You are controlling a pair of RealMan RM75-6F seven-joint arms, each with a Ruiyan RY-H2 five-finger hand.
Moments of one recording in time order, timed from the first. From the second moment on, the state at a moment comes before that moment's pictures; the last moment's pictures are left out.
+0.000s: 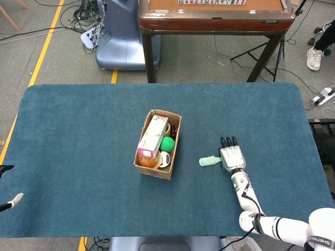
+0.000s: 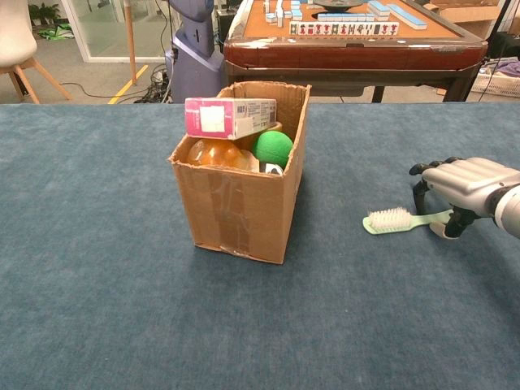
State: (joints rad) left arm 0.01 -0.99 -0.07 -1.71 1.50 1.61 -0.02; right arm 0.66 -1.63 0.09 -1.38 -0.75 1.04 -0.82
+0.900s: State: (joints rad) left arm 0.01 -0.99 -0.07 -1.71 1.50 1.61 -0.02; right arm 0.63 -1.61 0.08 -1.40 -0.83 1.06 -0.74
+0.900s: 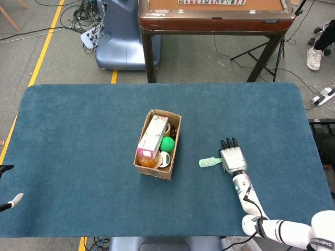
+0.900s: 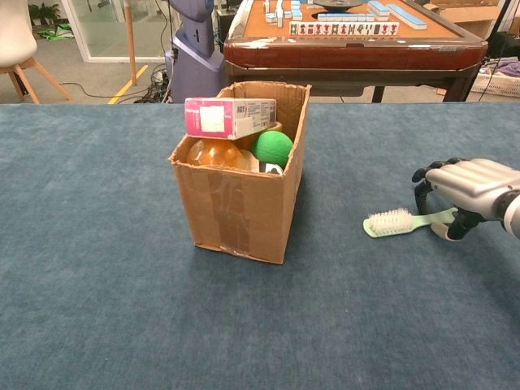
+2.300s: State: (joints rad) left arm 0.00 -0.99 -0.07 -1.71 1.49 1.59 -0.01; right arm 0.61 -1.51 0.11 -1.56 -0.91 1.14 -0.72
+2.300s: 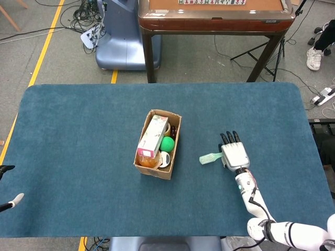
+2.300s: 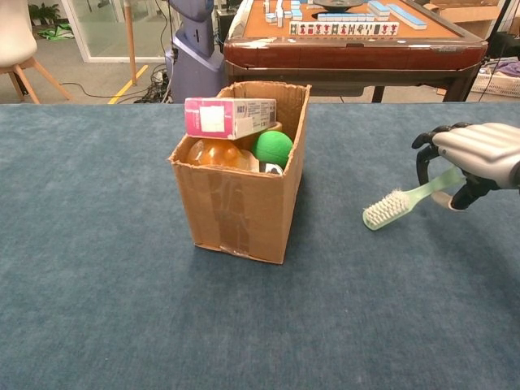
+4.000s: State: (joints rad) left arm 0.00 -1.00 -0.07 -1.71 1.48 1.58 -0.01; right arm 0.59 -1.45 0.12 -1.65 -0.98 1.21 -0.70
